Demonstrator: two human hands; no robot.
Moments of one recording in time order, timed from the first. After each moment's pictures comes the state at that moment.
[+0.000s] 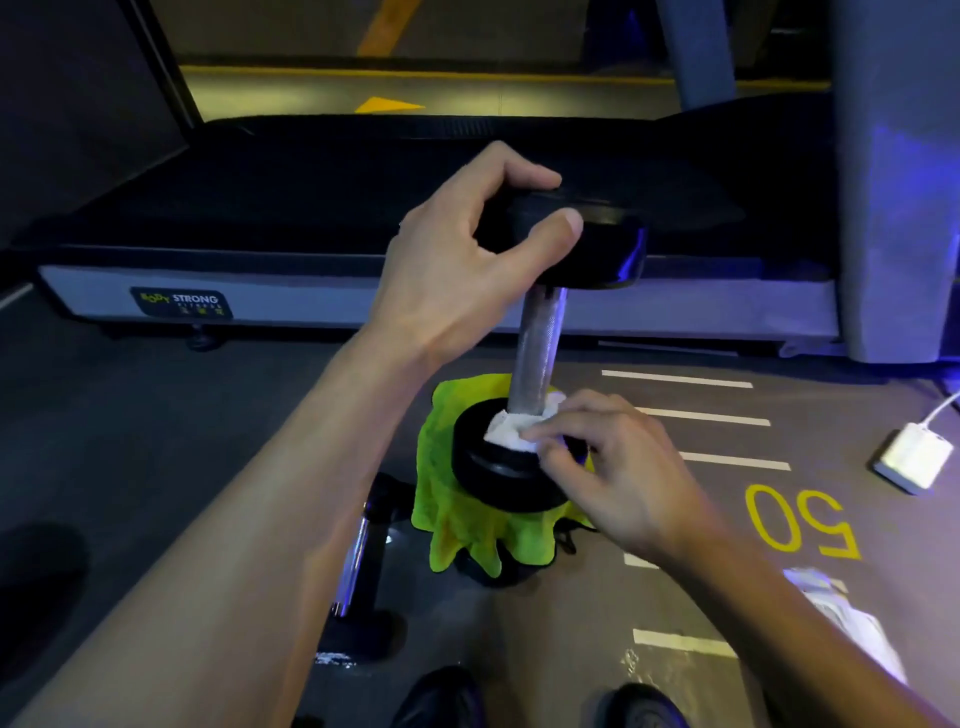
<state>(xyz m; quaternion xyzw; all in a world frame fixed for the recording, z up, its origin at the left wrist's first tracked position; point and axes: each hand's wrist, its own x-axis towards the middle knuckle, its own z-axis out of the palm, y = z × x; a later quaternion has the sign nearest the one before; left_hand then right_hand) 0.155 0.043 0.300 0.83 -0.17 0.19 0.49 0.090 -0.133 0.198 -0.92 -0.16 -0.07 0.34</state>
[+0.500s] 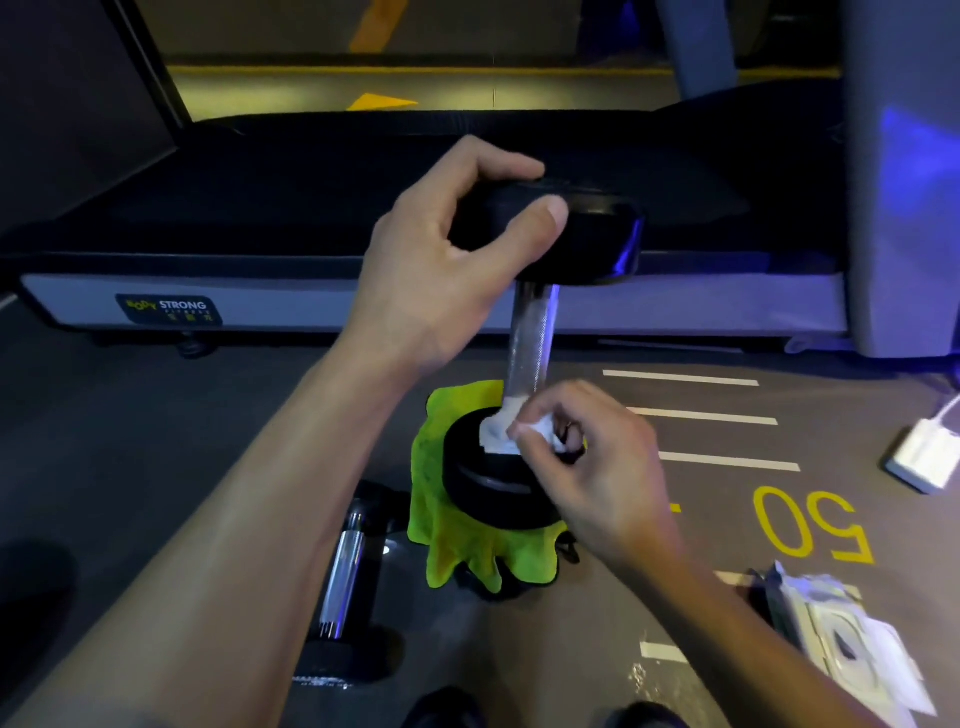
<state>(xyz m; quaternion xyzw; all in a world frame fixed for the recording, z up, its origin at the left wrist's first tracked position) 0.169 0.046 0.291 0.80 -0.19 0.19 0.54 0.103 -0.108 0.186 -0.86 -0.14 -0.21 0.44</state>
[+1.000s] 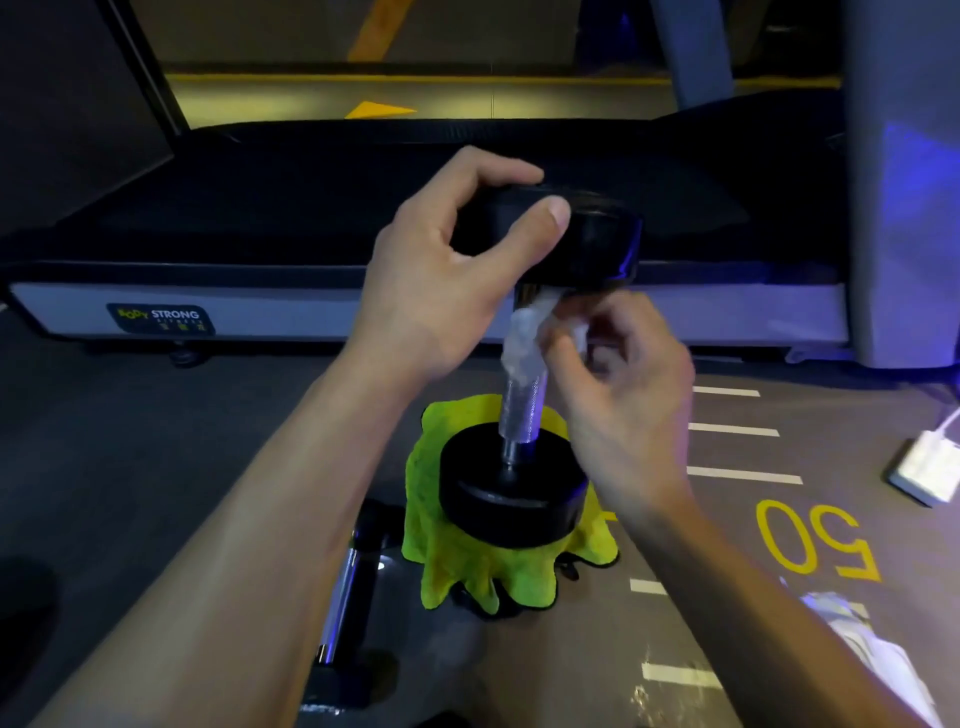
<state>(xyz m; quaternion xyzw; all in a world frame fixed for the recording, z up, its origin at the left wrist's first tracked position) 0.185 0.040 0.289 0.79 -0.18 0.19 0.55 0.147 -0.107 0.215 -0.77 -0.06 -0.30 0.56</state>
